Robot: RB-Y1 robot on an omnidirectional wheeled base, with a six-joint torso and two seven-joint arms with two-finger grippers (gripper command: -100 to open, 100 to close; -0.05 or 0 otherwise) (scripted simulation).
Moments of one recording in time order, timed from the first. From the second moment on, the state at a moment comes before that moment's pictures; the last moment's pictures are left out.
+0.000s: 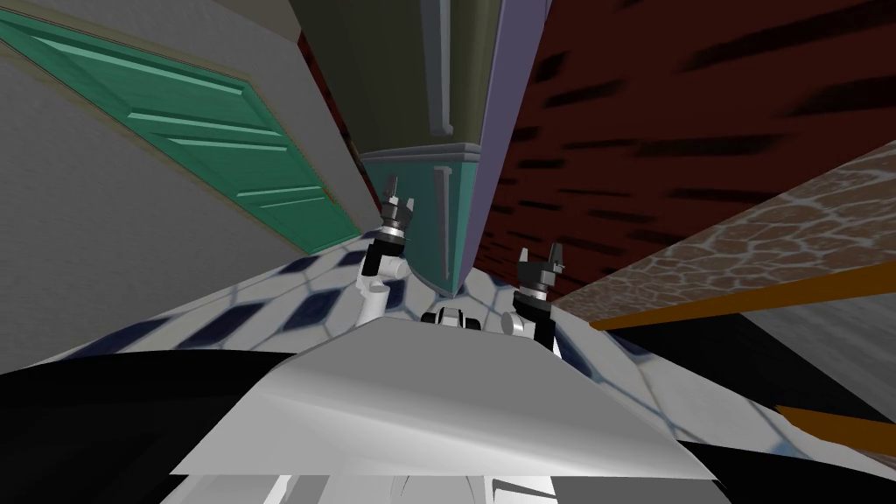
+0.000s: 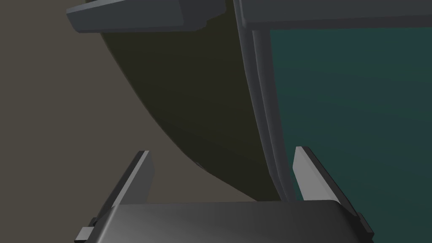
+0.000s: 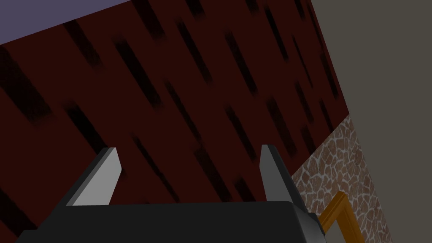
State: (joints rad) left arm -0.09 0.17 -0.01 -2.25 0.08 -0.01 0.06; right arm 0.48 0.04 0.05 -2.21 -0.09 -0.49 -0.15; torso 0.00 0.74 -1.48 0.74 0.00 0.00
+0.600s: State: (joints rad) left arm -0.24 0.15 -0.01 -2.23 0.09 0.14 0.05; right arm 0.48 0.04 0.05 -2.21 -0.09 -0.49 -0.15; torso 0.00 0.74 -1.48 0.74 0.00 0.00
